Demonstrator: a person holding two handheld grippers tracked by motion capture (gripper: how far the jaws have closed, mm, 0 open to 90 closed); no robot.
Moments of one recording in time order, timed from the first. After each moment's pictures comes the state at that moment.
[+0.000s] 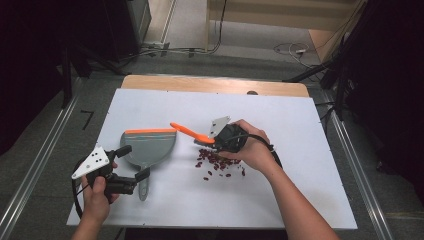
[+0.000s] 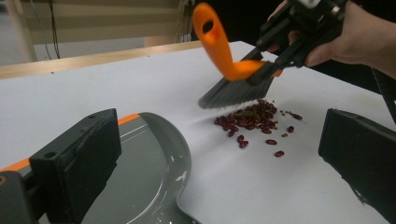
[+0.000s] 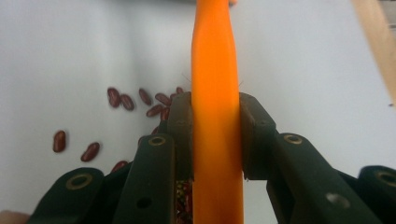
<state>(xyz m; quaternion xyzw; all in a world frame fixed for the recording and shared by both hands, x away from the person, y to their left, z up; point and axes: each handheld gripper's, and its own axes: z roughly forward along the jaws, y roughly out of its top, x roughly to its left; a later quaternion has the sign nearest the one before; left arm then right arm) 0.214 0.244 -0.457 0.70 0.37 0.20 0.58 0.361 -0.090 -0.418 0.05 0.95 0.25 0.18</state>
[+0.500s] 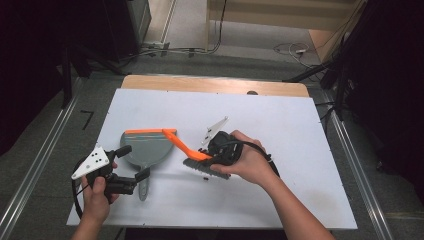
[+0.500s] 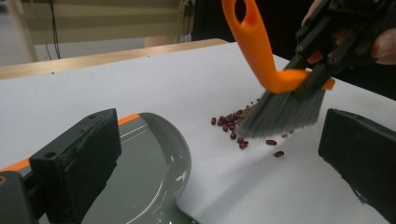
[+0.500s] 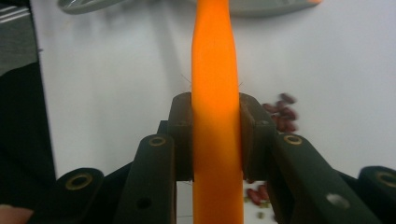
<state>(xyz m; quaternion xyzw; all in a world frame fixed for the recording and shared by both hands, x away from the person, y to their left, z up) 0.213 0.243 -0.457 0.70 0.37 0.20 0.58 0.321 -0.077 -0.406 0.12 0.96 0.26 0.01</state>
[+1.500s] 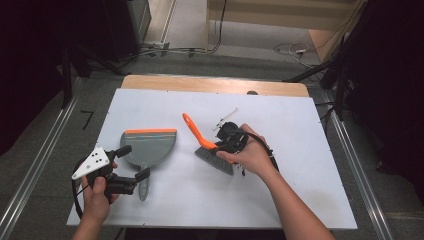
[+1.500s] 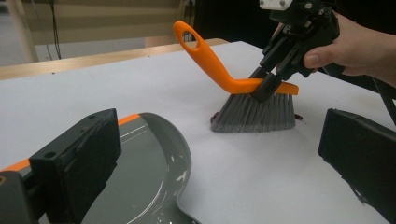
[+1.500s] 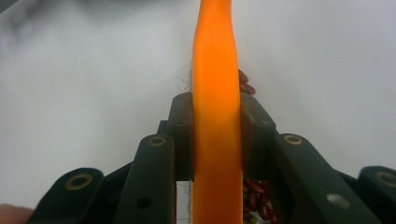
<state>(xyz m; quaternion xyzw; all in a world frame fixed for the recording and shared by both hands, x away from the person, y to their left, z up) 0.213 0.243 -0.457 0.70 0.37 0.20 0.58 0.373 -0.099 -0.439 0.24 0.94 0.26 0.01</state>
